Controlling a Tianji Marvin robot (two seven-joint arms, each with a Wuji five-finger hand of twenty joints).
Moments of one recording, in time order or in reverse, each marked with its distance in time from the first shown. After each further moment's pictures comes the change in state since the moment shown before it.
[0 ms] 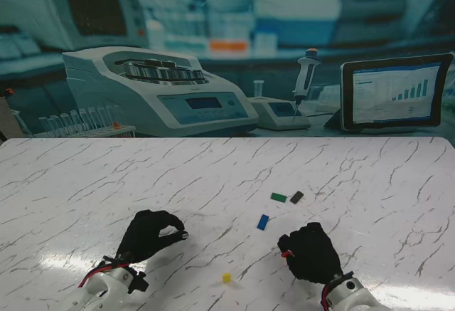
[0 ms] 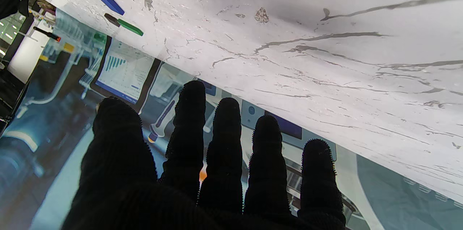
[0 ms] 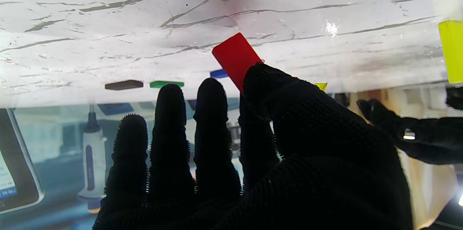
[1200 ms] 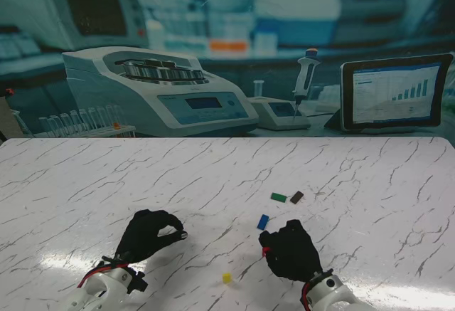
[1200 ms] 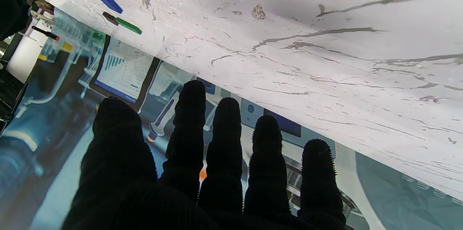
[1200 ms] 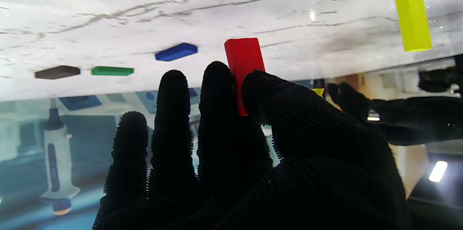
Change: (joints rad) left arm 0.005 0.000 -0.007 -0.003 0.005 -0.002 0.004; right arm 0.064 -0.003 -0.125 -0.017 0.024 0.041 -0.013; left_hand 0.000 0.000 0.000 0.000 0.000 0.000 0.011 0.000 0.000 0.000 0.002 0.001 0.000 0.000 0.000 0.000 0.000 0.000 0.000 0.000; right_hand 0.000 0.048 -0.005 0.033 -0.035 0.105 0.017 0.082 0.149 -0.061 -0.049 -0.323 0.162 -0.034 -0.047 -0.064 0.022 0.000 0.051 -0.011
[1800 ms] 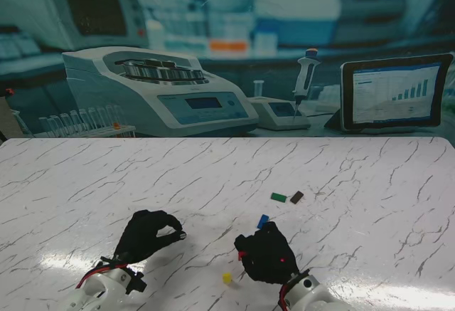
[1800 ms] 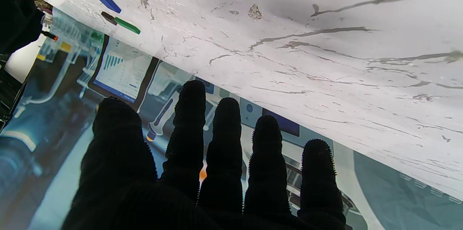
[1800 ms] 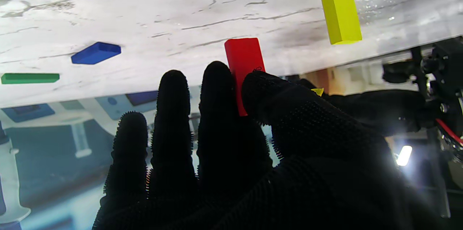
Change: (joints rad) left arm 0.007 0.000 -0.007 -0.004 0.001 0.000 -0.001; right arm 0.090 -0.003 -0.155 0.018 0.038 0.021 -0.001; left_hand 0.000 0.000 0.000 0.000 0.000 0.000 0.000 0.000 0.000 0.000 0.000 0.000 0.000 0.000 0.000 0.000 0.000 0.000 0.000 0.000; right_hand 0.000 0.000 0.000 0.000 0.000 0.001 0.000 0.000 0.000 0.000 0.000 -0.013 0.000 0.000 0.000 0.000 -0.001 0.000 0.000 -0.001
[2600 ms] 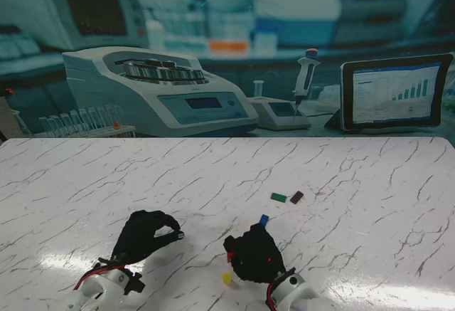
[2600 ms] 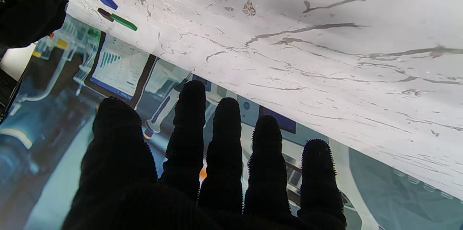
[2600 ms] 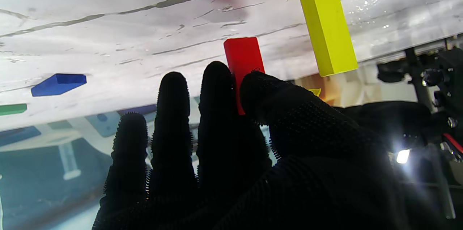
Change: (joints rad) left arm 0.014 -0.001 -0.013 -0.010 -0.002 0.005 0.005; right arm 0.109 -0.019 -0.126 0.092 0.077 0.040 -0.014; left_hand 0.000 0.000 0.000 0.000 0.000 0.000 0.000 0.000 0.000 0.000 0.000 0.000 0.000 0.000 0.000 0.000 0.000 0.000 0.000 0.000; right_hand 0.015 0.010 -0.015 0.000 -0.012 0.007 0.001 -0.001 0.000 0.000 -0.001 -0.001 -0.020 -0.001 -0.016 -0.002 -0.006 0.000 -0.001 -0.007
